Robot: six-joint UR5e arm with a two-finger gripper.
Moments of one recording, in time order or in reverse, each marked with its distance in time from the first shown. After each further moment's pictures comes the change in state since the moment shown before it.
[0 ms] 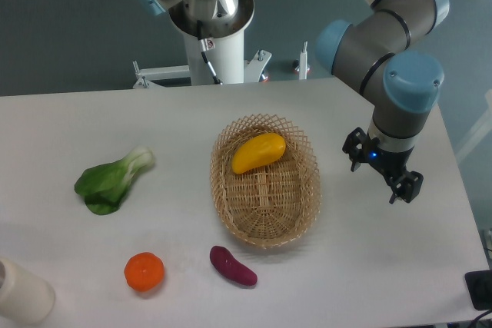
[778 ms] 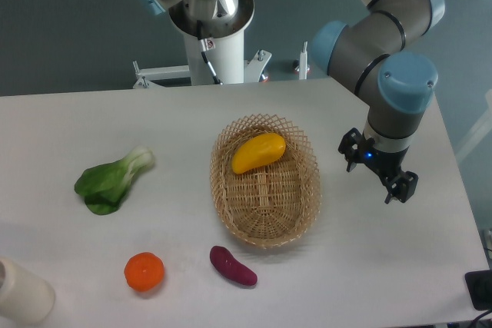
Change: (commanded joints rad) arm -0.006 0.012 -0.041 0.043 0.003 -0.012
